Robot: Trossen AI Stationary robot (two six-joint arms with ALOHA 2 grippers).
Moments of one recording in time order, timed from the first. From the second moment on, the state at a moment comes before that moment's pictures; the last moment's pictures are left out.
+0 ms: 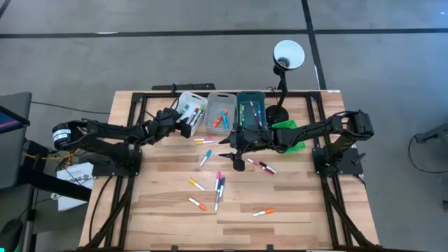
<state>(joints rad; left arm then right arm) 0.38 1.25 0.29 0.45 -0.47 -0.32 0.00 1.64 0.94 0.27 -0.03 -0.10</state>
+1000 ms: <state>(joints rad) -0.21 1.24 0.18 0.53 0.07 -0.12 0.13 1.64 0.94 0.17 -0.03 -0.10</state>
